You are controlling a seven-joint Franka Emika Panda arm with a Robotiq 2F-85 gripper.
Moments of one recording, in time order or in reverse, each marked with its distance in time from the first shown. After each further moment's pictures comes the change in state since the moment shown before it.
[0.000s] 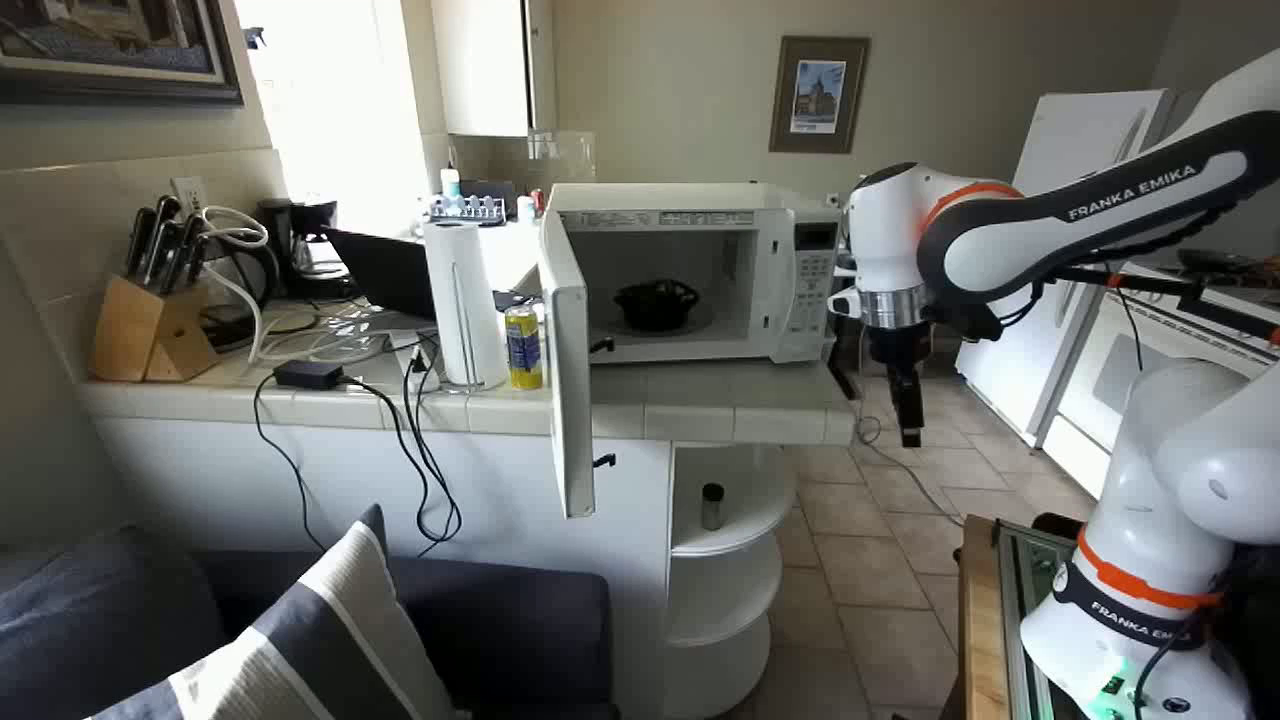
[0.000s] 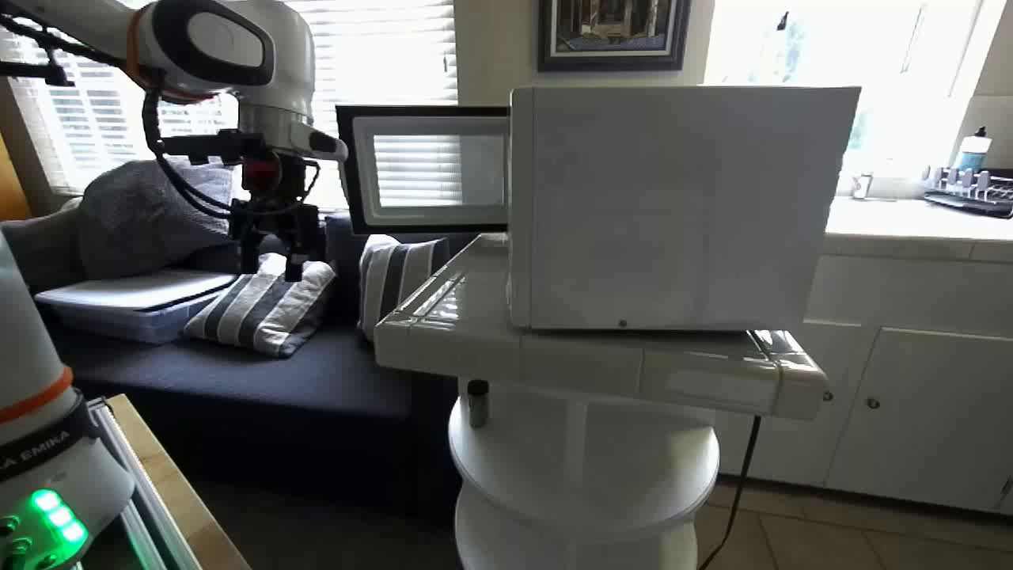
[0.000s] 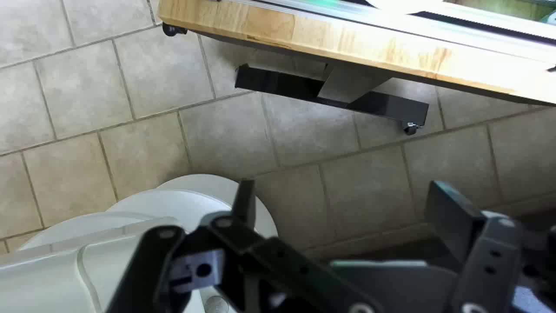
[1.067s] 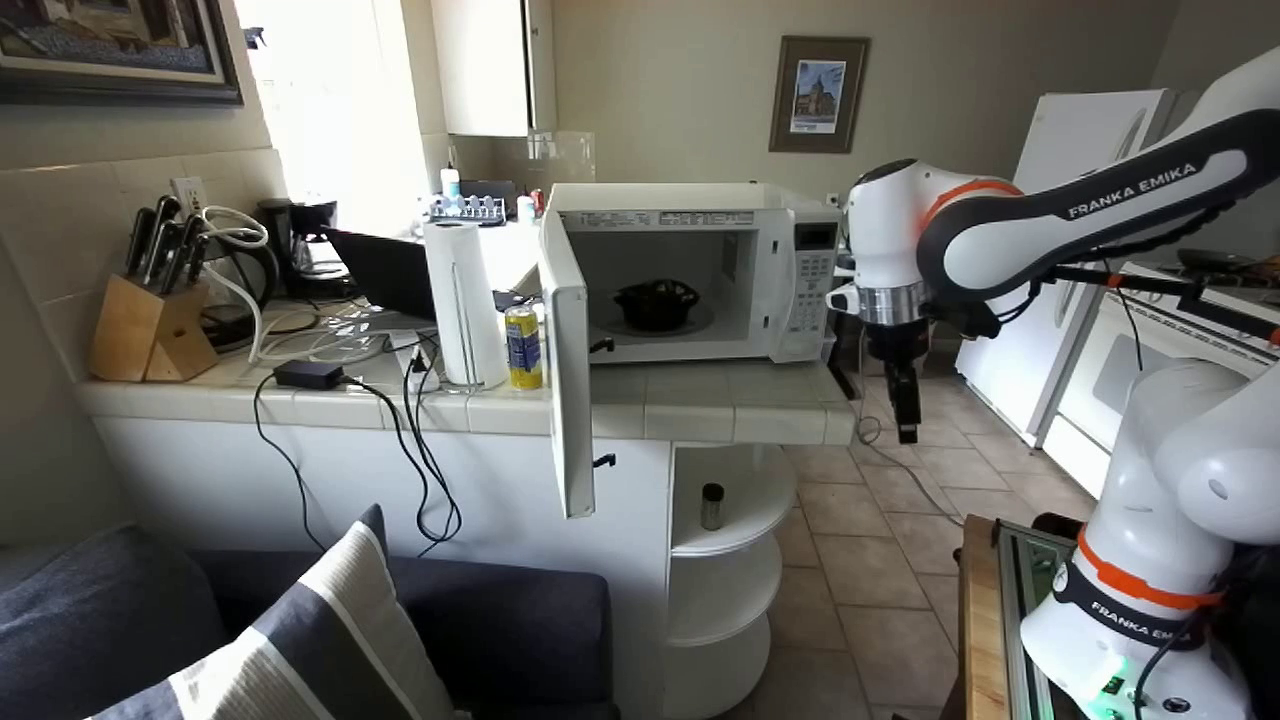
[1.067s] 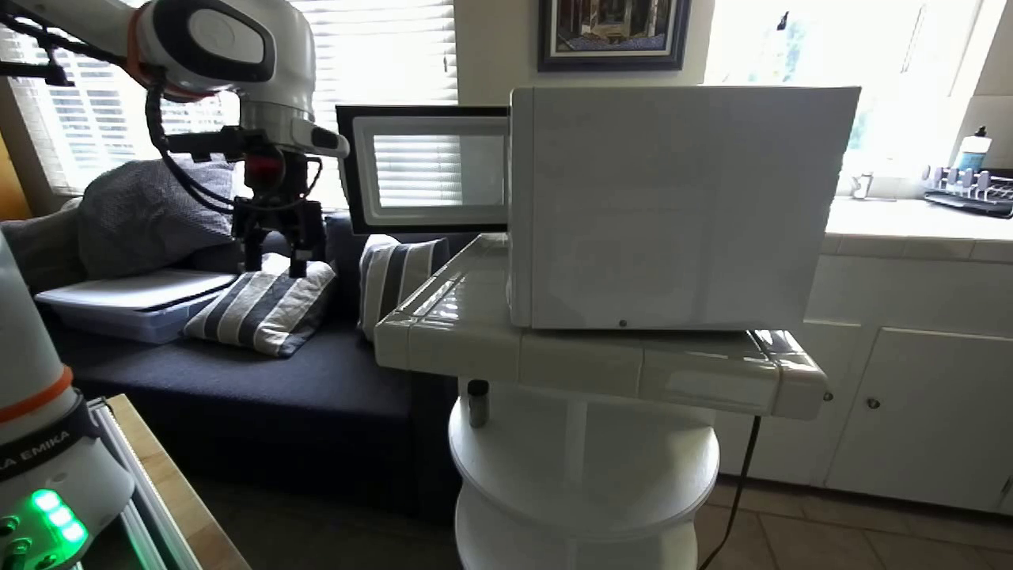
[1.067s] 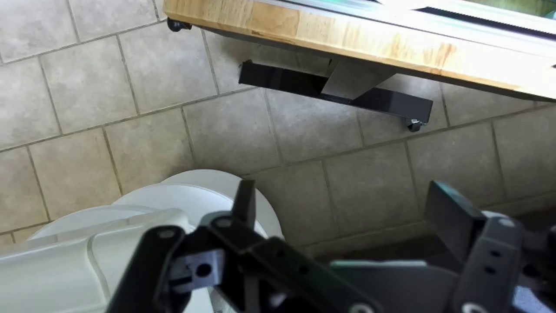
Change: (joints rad) arm 0.001 0.002 0.000 0.012 -0.012 0.007 -0.002
